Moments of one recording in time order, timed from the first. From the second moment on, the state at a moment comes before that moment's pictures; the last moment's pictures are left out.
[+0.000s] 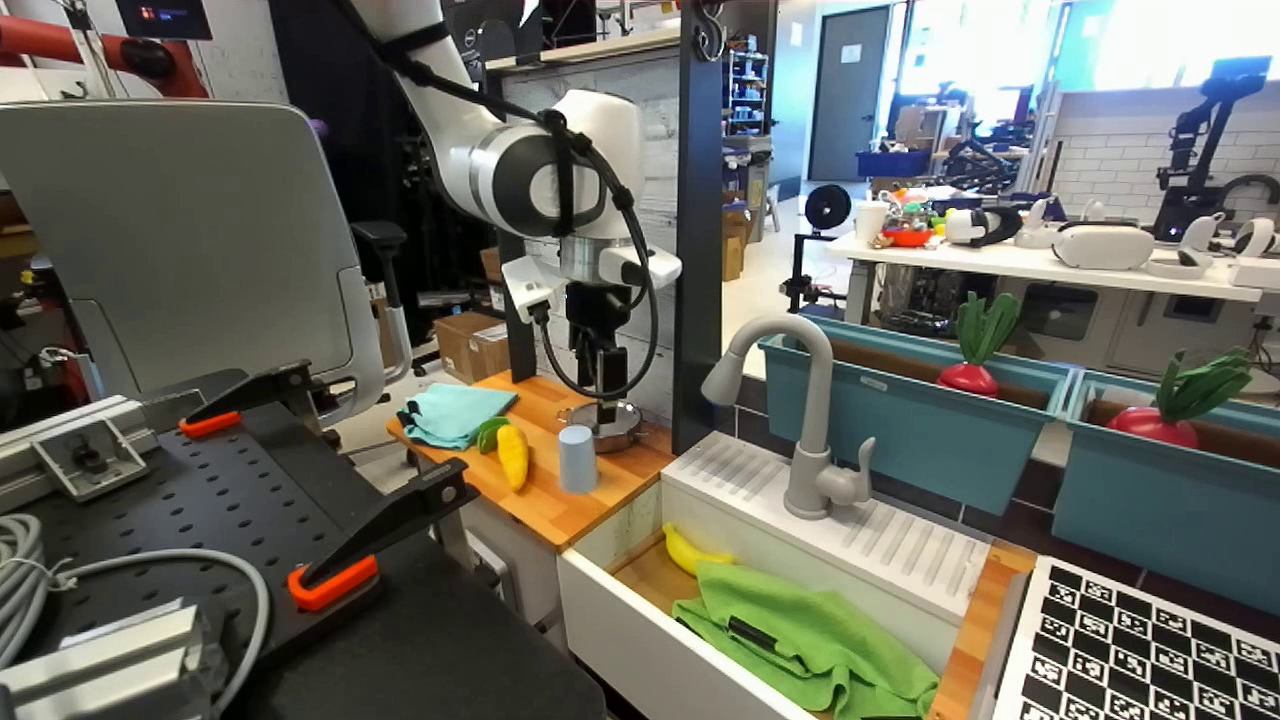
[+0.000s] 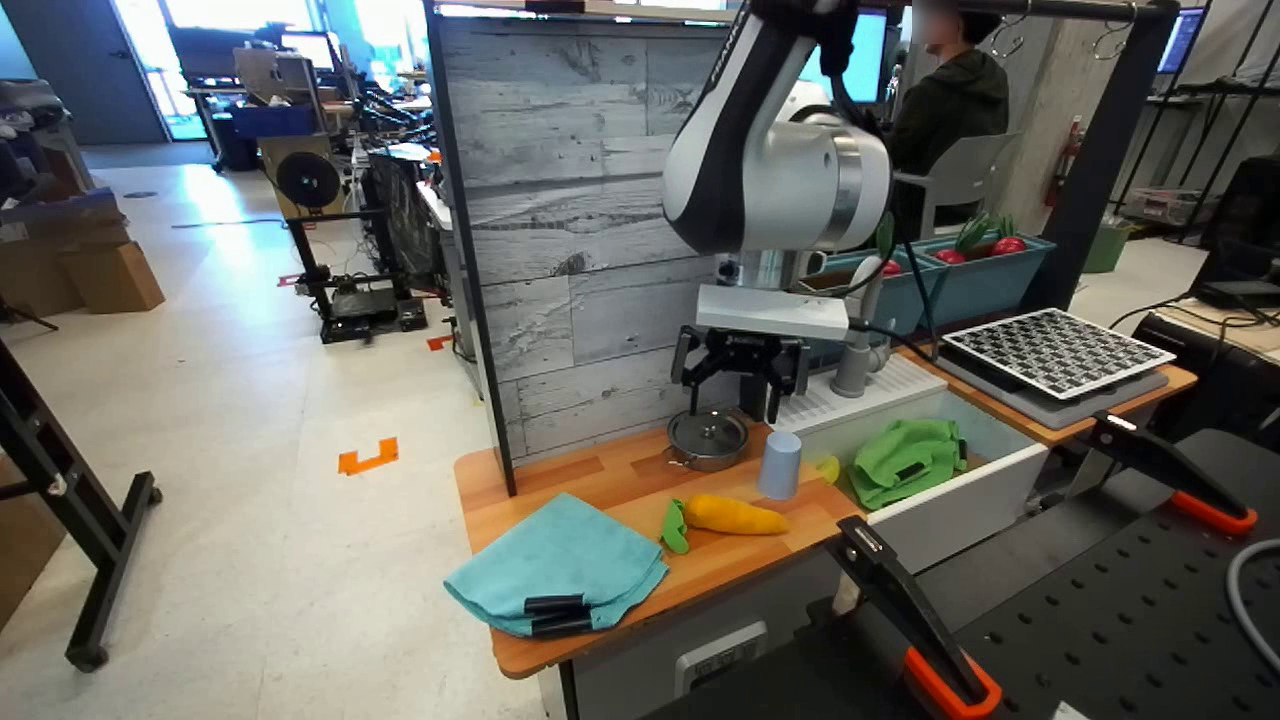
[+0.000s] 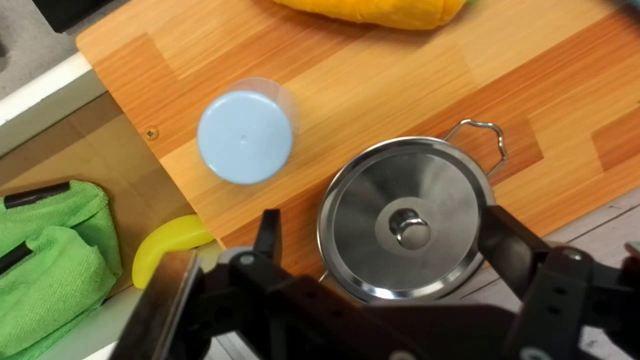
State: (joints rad) arm 0.11 0.97 -0.04 -1.71 0.23 2.63 0.34
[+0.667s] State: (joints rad) arm 0.17 1.04 -0.09 -1.63 0.21 2.63 0.42
